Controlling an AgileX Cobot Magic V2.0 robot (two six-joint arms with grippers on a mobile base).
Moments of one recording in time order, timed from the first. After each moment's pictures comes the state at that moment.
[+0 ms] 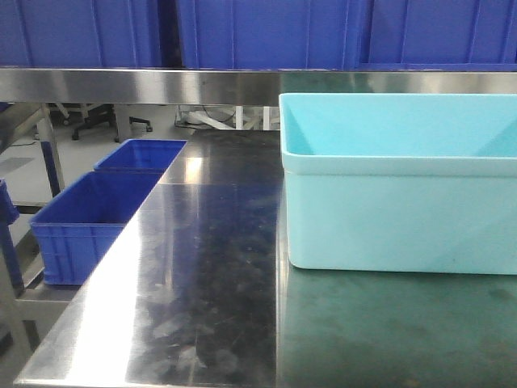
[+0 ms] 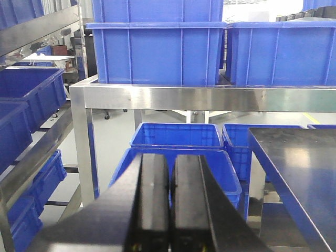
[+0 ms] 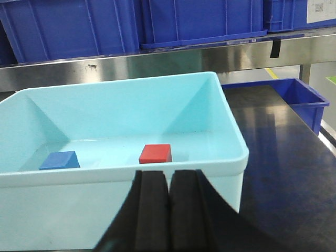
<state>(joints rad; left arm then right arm) -0.02 -0.01 0.01 0.00 0.00 -0.03 -0.01 -0.01 0.03 0.04 0.09 0.13</state>
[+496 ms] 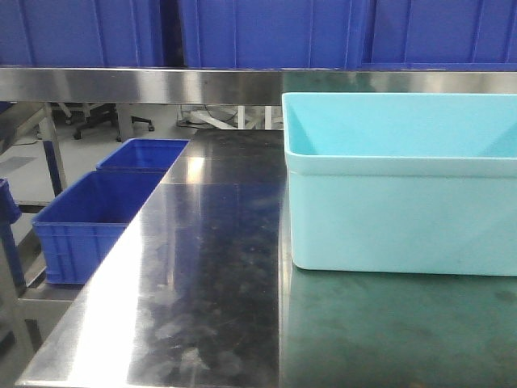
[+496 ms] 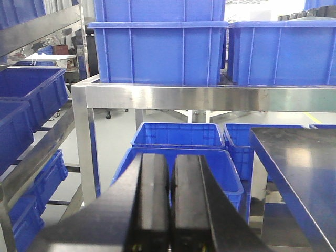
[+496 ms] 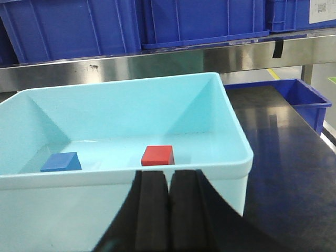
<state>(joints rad) -0.02 -0.01 0.01 0.00 0.00 -0.03 -0.01 0.00 0.03 0.04 0.08 0.13</state>
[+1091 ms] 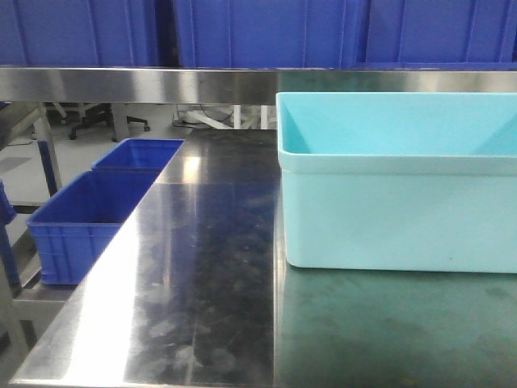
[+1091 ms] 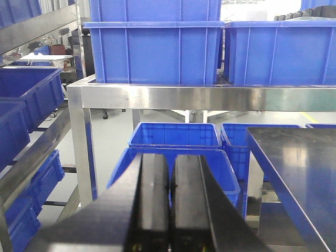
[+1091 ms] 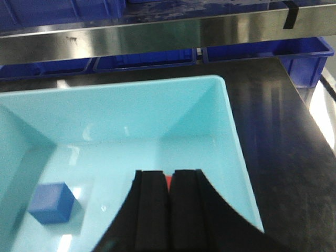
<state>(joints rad) -0.02 -0.01 0.01 0.00 0.00 -0.03 -0.01 0.80 -0.55 0.06 0.16 0.13</state>
